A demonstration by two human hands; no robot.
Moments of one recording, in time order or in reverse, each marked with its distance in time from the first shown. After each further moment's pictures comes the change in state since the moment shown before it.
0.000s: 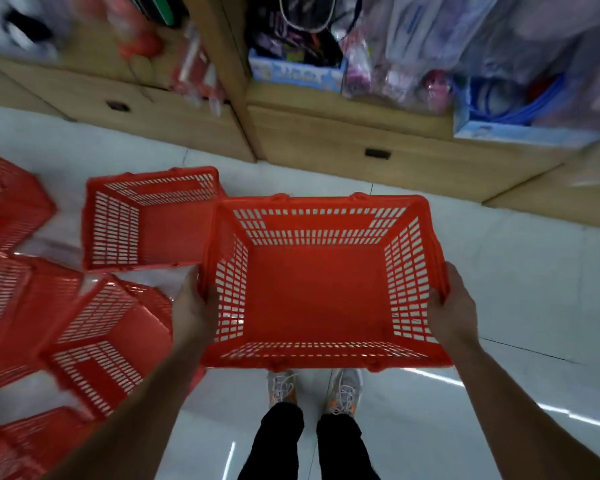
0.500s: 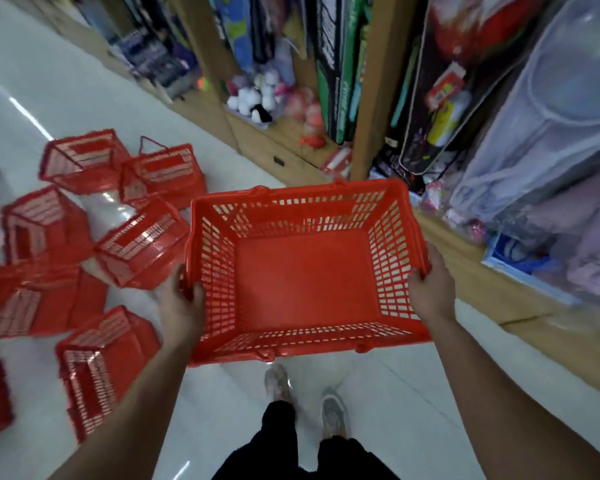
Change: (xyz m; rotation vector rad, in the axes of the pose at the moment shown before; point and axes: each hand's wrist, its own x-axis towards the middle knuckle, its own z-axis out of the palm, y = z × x) left_hand -0.228 0.111 -0.323 -0.159 0.577 -0.231; right_hand -0.161 -0.286 -0.173 0.186 -0.136 -0.510
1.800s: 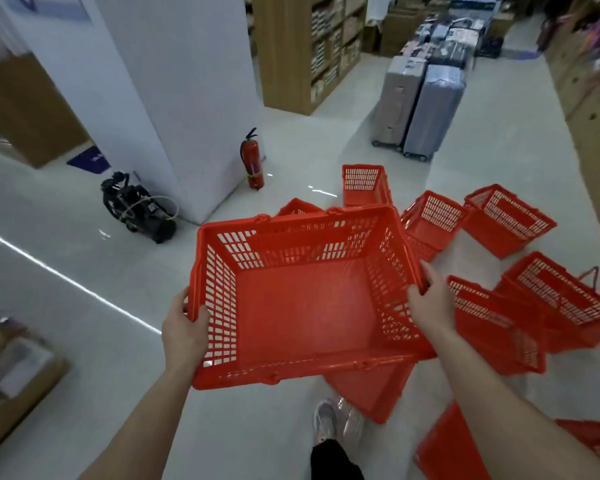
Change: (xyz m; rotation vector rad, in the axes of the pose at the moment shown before) left_hand -0.262 -0.497 -0.647 -0.168 1.093 -0.888; right_hand -0.578 -0.457 0.628 -0.075 -0.994 -0.820
